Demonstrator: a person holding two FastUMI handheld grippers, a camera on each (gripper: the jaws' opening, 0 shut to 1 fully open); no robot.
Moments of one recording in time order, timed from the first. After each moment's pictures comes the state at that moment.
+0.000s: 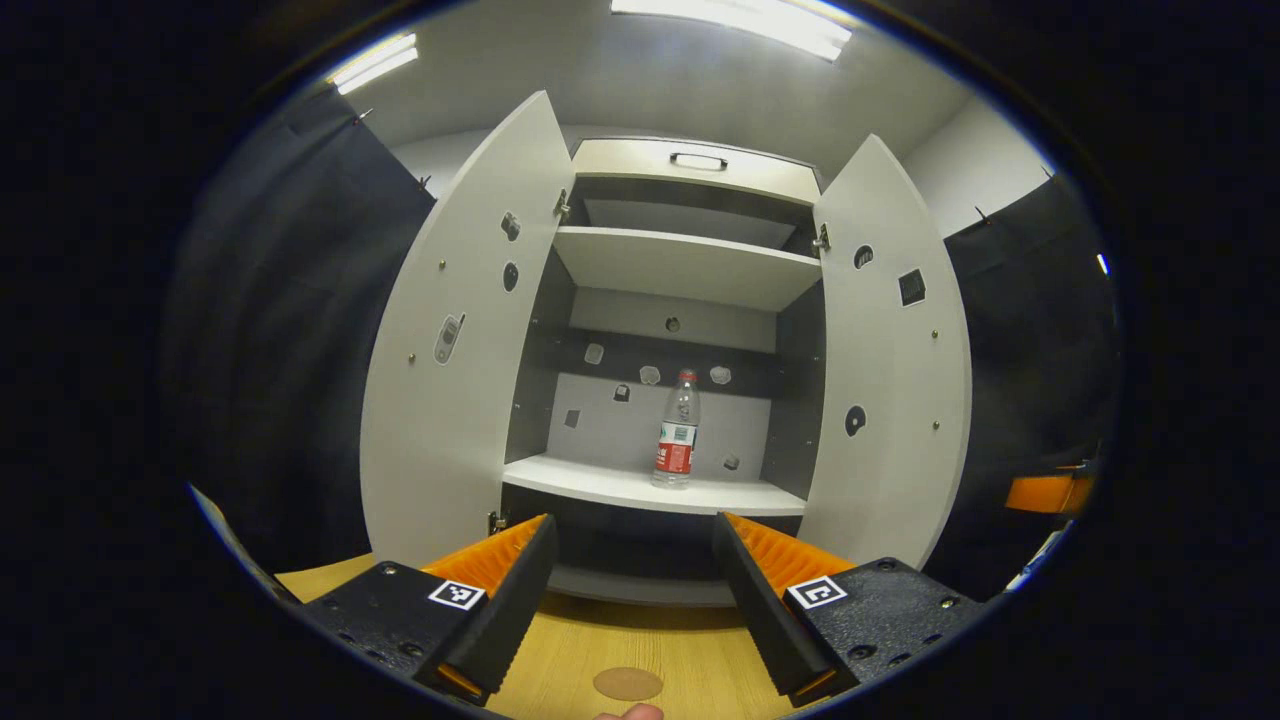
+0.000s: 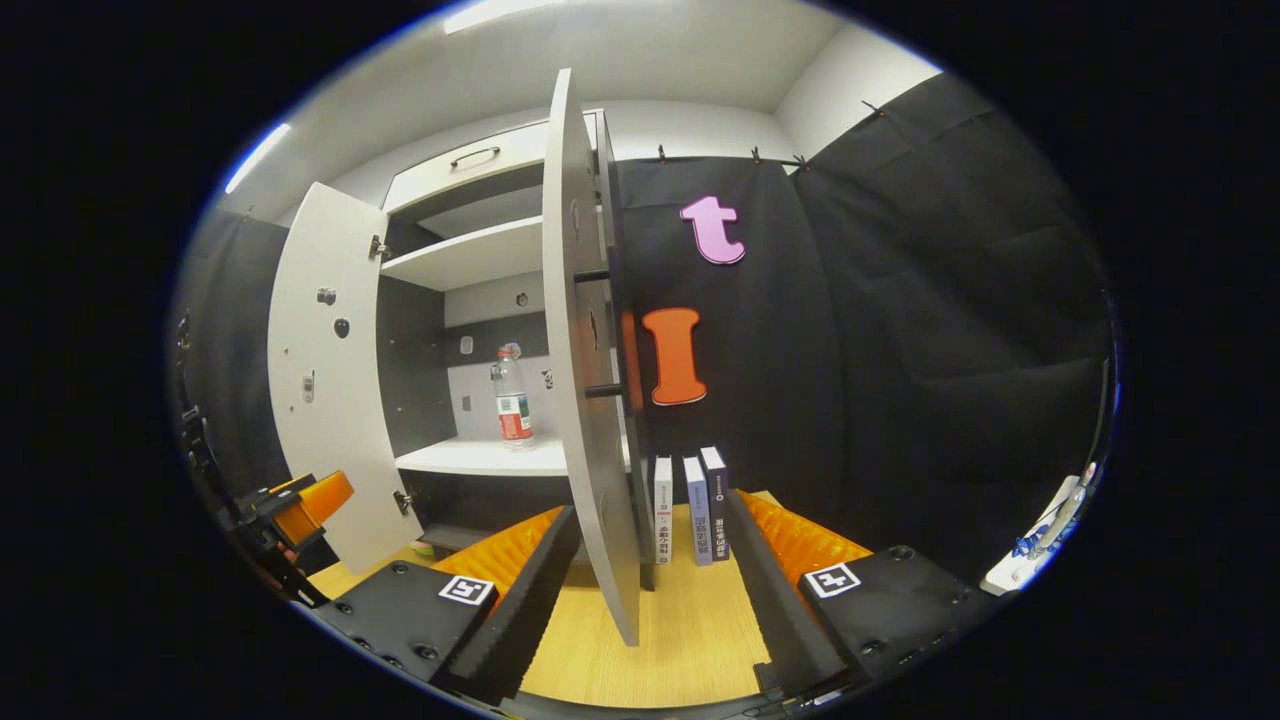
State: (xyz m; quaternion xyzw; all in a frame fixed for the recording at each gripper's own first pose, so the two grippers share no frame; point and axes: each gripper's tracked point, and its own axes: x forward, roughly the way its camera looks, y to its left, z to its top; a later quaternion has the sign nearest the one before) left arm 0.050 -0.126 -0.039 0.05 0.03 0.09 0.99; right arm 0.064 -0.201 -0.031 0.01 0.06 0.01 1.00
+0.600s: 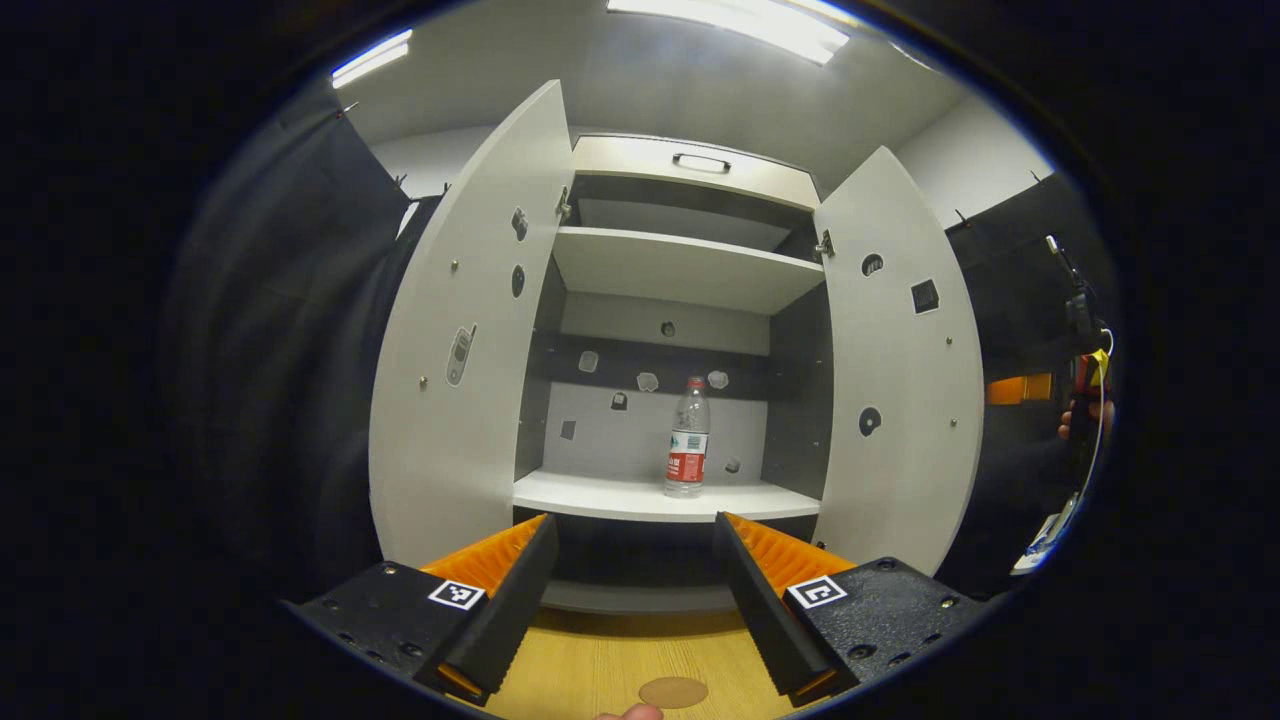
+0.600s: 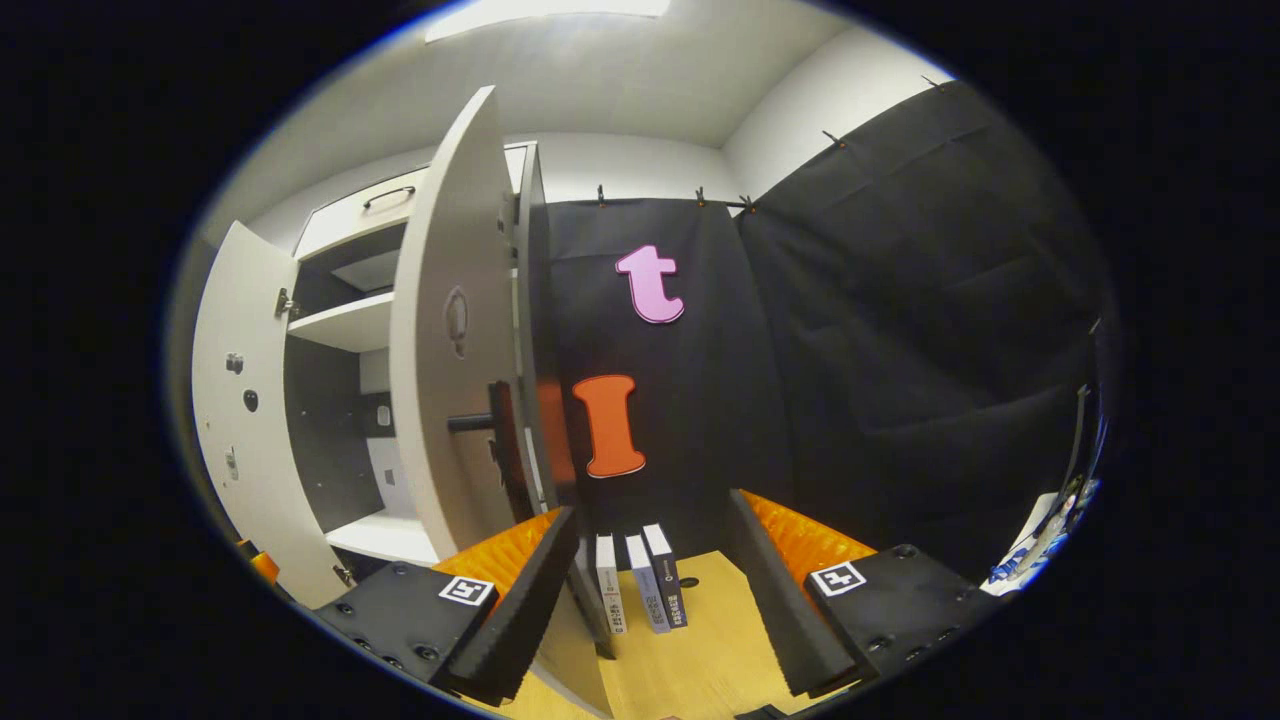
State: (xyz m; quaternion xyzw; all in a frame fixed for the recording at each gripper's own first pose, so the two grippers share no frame) left arm 0.073 -0.062 -0.040 0.05 0.03 0.05 1.00; right arm 0.162 -0.253 0.061 0.03 0.00 -0.09 1.00
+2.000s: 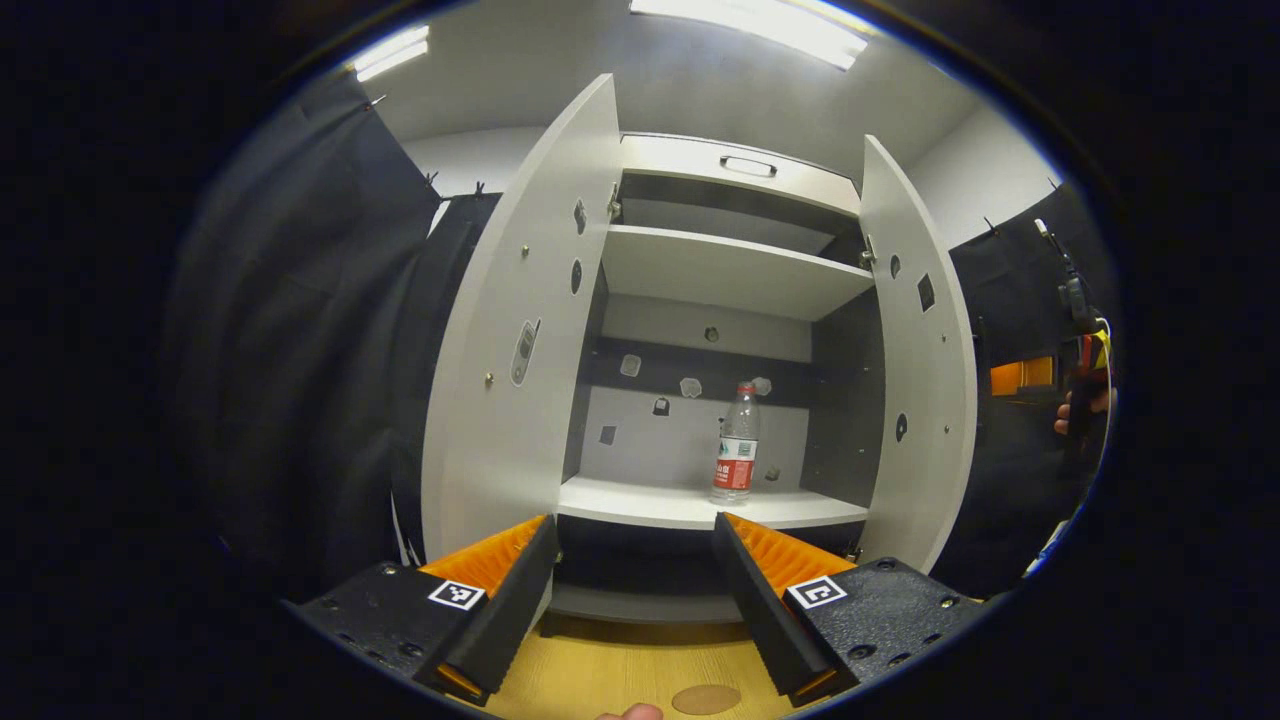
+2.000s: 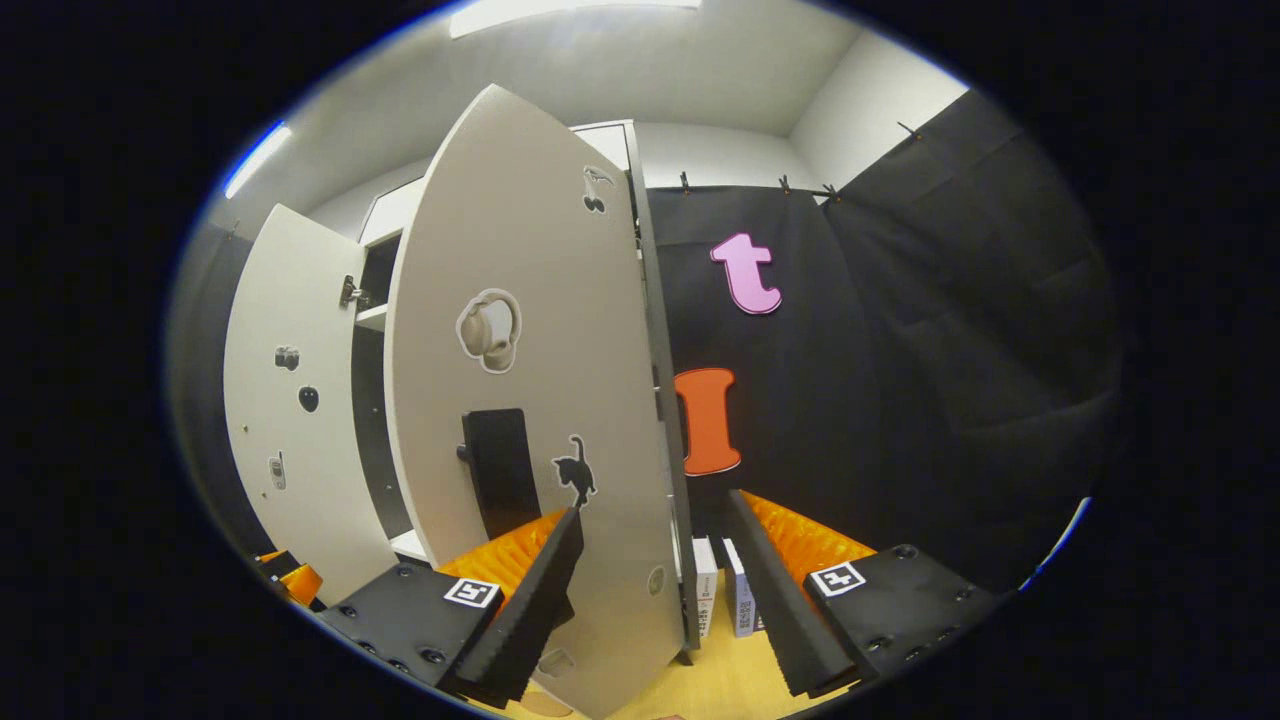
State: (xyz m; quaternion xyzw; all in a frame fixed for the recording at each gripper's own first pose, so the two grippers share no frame) left arm 0.084 -0.003 -0.045 0.04 0.02 0.09 1.00; right arm 0.201 -0.119 0.058 0.03 0.02 0.03 1.00
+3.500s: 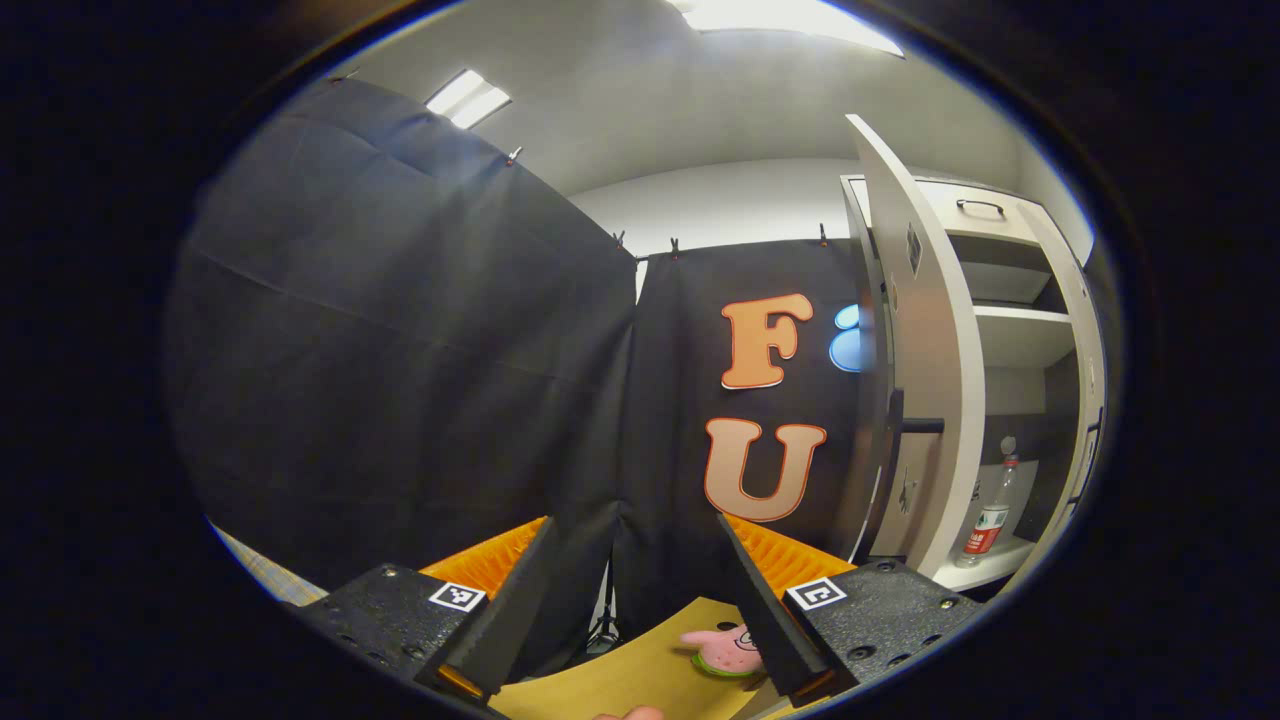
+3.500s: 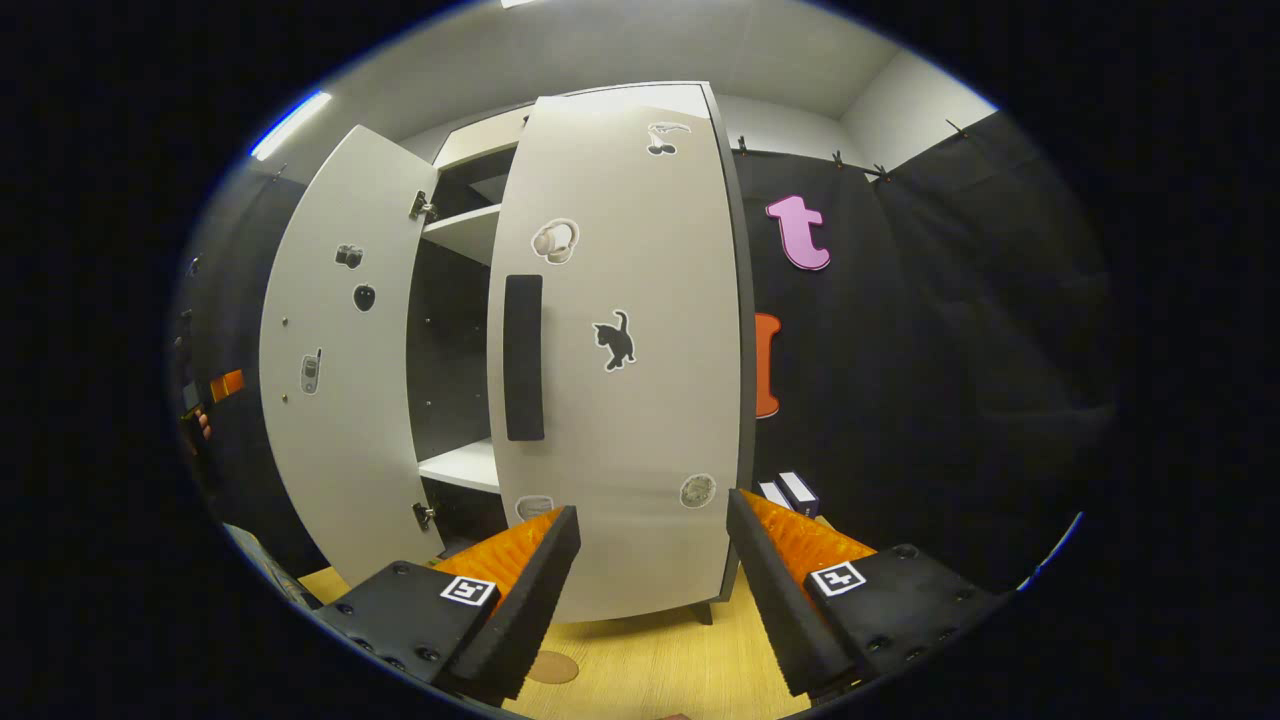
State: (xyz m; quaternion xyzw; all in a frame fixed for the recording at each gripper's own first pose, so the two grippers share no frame) left arm 0.040 0.228 0.092 0.10 -0.04 0.36 0.93; right arm 0.157 -0.077 -0.036 -0.03 0.08 0.06 0.99
